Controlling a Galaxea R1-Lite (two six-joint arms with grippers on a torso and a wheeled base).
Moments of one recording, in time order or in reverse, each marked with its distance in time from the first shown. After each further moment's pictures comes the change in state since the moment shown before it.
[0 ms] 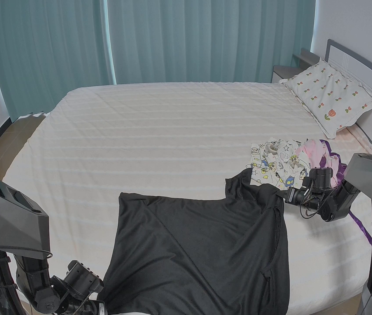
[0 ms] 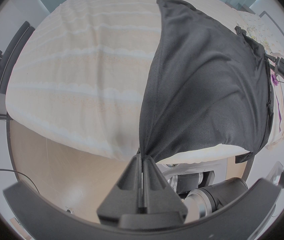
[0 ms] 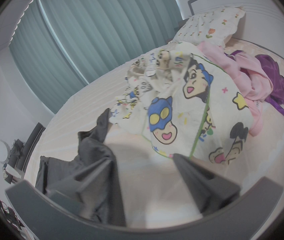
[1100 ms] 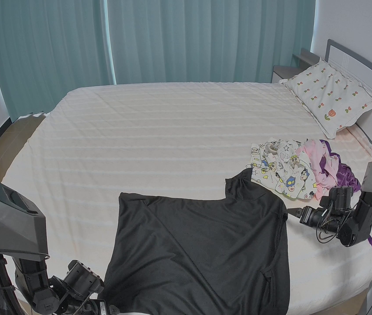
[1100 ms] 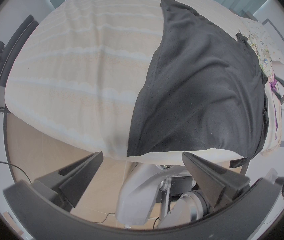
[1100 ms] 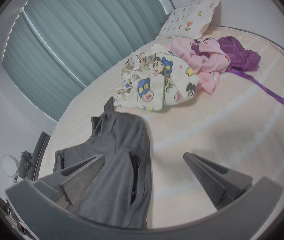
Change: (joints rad) left arm -0.020 -0.024 0.000 0.000 -0.009 -0.073; right arm -0.024 -0.184 0.524 -0.290 0.038 0.106
